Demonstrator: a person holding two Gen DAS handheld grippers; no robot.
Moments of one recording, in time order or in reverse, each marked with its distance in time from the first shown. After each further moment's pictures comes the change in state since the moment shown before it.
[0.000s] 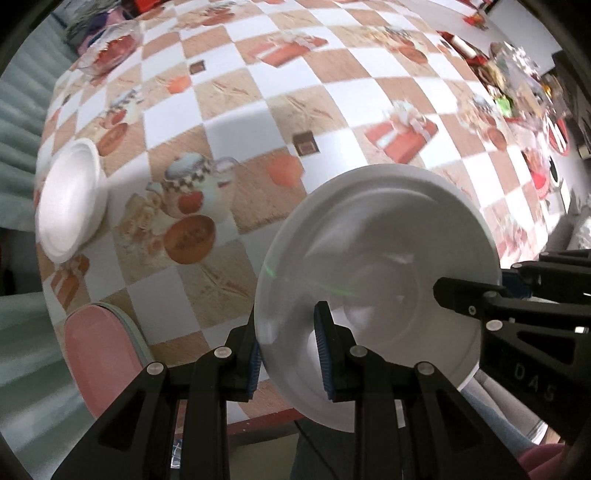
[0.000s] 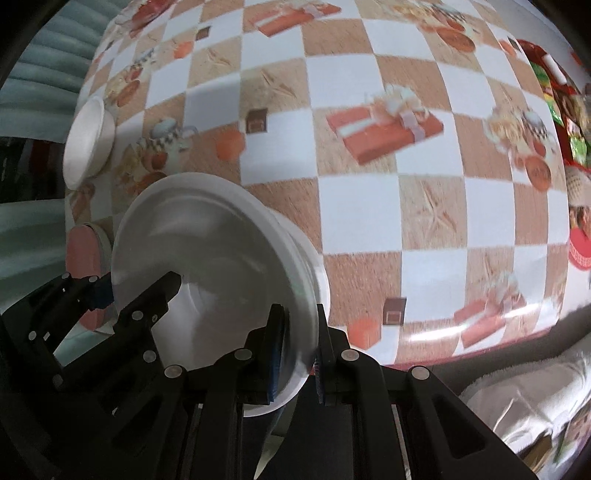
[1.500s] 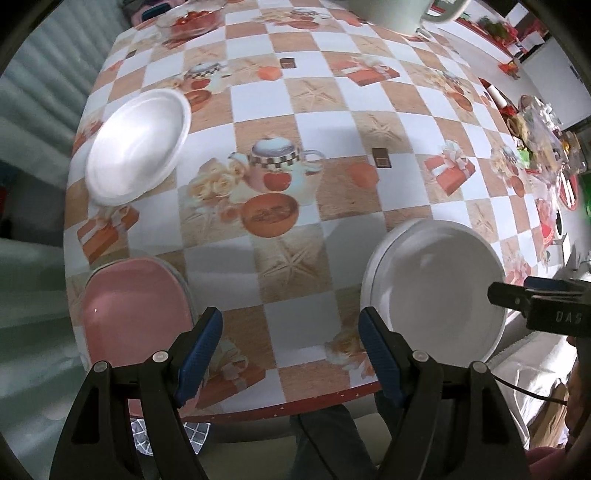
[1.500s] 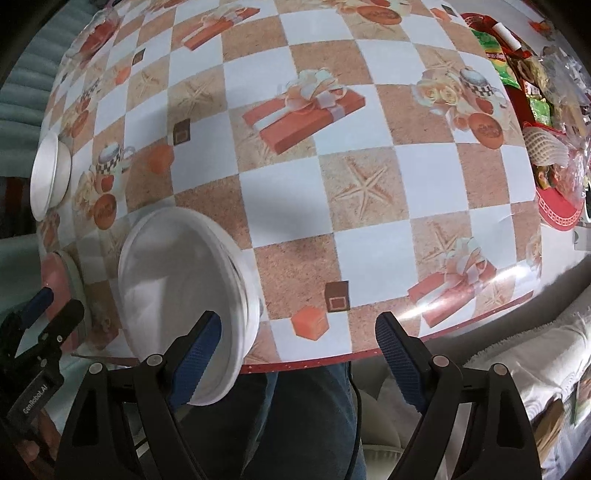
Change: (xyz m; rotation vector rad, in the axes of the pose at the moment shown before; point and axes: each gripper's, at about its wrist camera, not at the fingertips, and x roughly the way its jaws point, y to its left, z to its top) left arm -0.023 0.070 -0.032 -0.200 -0.061 -0.018; right arm 0.022 -0.035 -0.020 0.132 -0.023 -0.082
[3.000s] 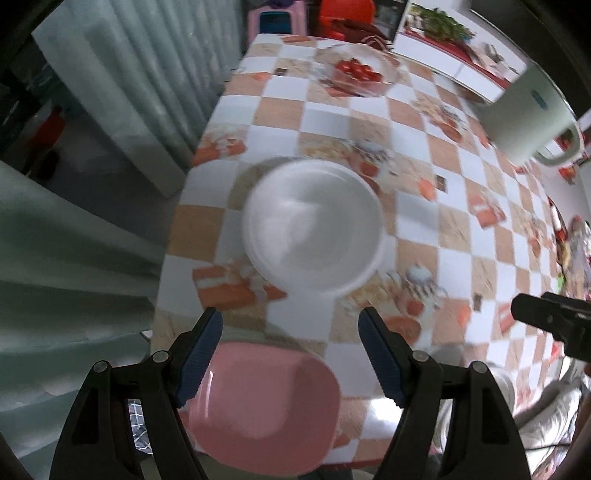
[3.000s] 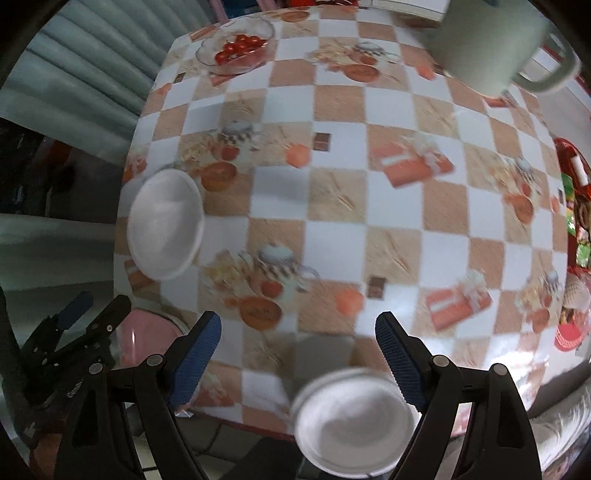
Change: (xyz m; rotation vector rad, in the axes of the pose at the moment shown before) left arm -0.032 0.156 0.058 -0.340 -0.130 0.091; right arm -0.061 0.181 0.106 -0.279 -0.132 0.079
